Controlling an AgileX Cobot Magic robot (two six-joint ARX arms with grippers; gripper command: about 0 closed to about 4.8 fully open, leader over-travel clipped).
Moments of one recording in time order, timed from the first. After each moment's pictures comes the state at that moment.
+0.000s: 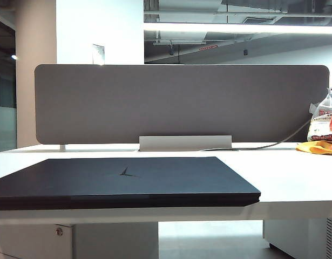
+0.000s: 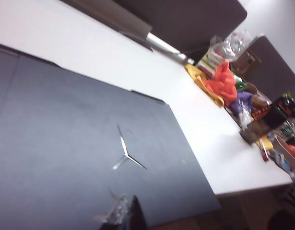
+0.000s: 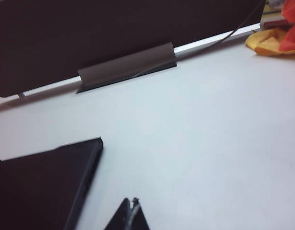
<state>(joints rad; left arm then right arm) -0.27 0.03 0.06 -0.13 0.29 -0.65 0.00 0.00 0.17 -0.23 -0.16 0.34</state>
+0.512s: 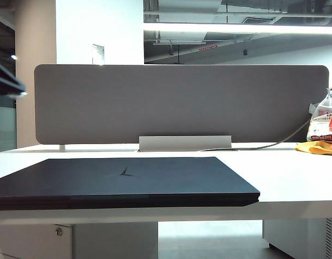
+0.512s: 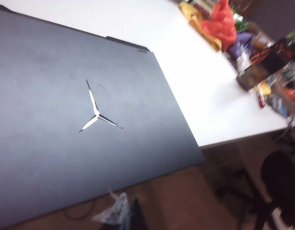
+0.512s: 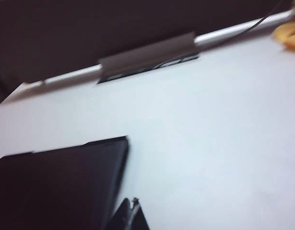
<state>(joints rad) -0.51 0.36 0.24 -0.18 0.20 -0.61 0.00 0.33 0.44 -0.27 -0.28 0.34</state>
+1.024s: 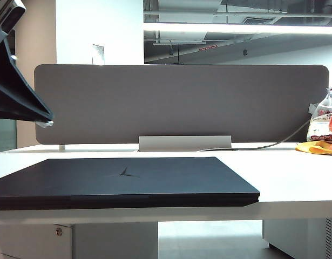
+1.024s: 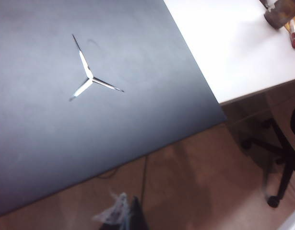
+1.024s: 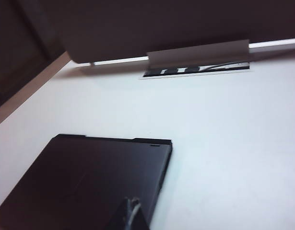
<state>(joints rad) -0.63 0.63 0.32 -0.18 0.13 -0.51 0.03 0.48 0.85 -0.60 -0.42 0.21</state>
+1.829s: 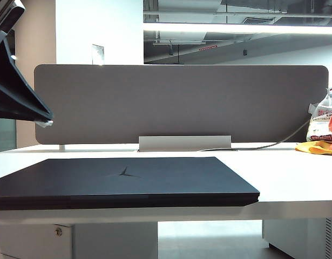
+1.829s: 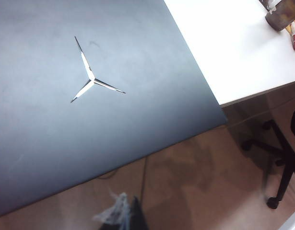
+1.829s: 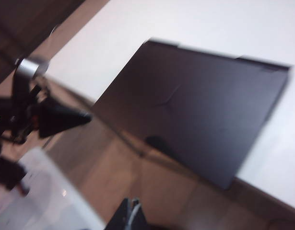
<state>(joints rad) -0.63 0.63 0.32 -0.18 0.13 -0.52 0.45 0.68 1.02 -0.87 -0.44 0.20</state>
